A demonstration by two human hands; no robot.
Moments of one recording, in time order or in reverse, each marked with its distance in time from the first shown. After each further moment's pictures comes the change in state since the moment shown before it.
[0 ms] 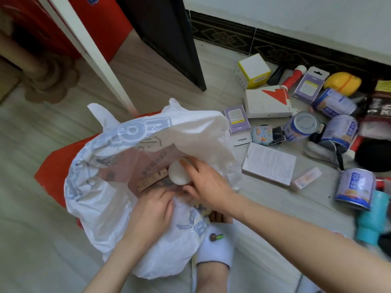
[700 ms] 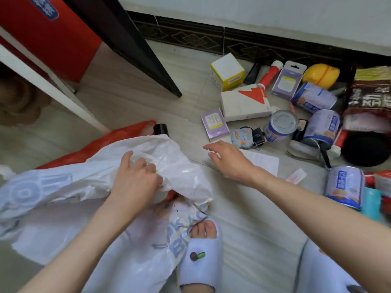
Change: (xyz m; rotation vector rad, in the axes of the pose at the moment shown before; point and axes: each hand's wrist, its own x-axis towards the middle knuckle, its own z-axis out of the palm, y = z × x) left_hand 0.093 0.045 -0.059 0.716 -0.144 0.240; right_hand 0.009 0.124 -0.047 0.231 -0.004 0.339
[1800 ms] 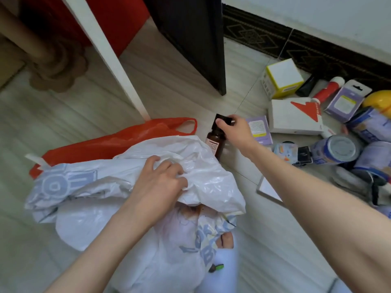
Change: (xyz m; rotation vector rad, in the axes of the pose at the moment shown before) left_hand -0.020 -0.031 0.044 -0.362 0.246 -0.053; right_hand 0.113 -0.069 0.023 0.527 0.234 0.310
